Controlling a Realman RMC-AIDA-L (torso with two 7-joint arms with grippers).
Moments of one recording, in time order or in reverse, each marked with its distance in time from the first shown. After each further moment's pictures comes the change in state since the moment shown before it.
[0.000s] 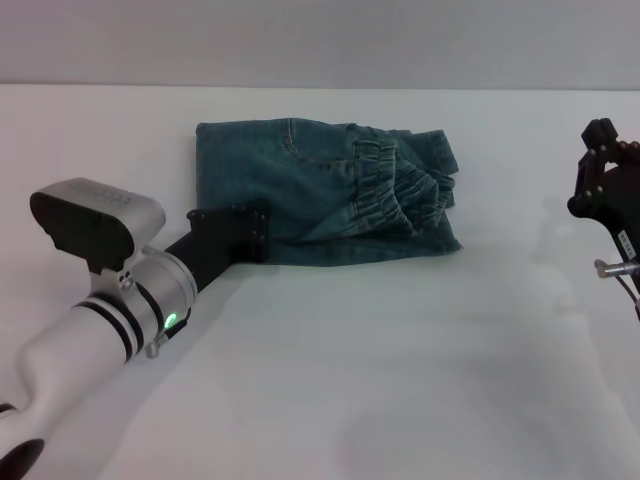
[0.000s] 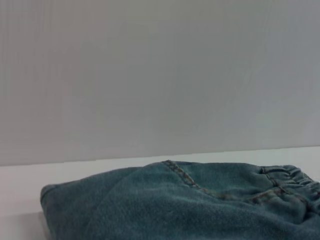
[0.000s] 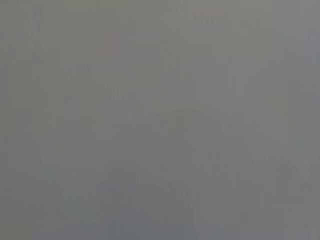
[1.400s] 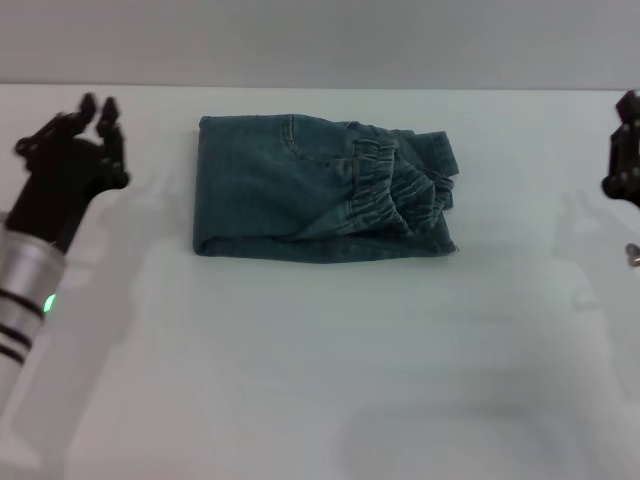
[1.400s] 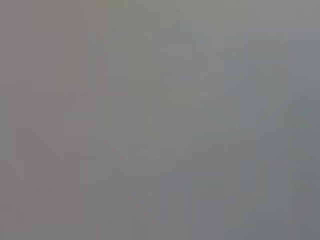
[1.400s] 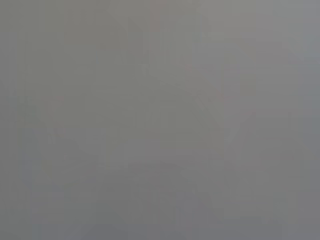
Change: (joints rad) left arm 0.201 -0.006 -0.323 0.001 -0.009 0.454 0.384; right arm -0.012 -0.001 0.033 0.007 -0.006 -0.123 -0.051
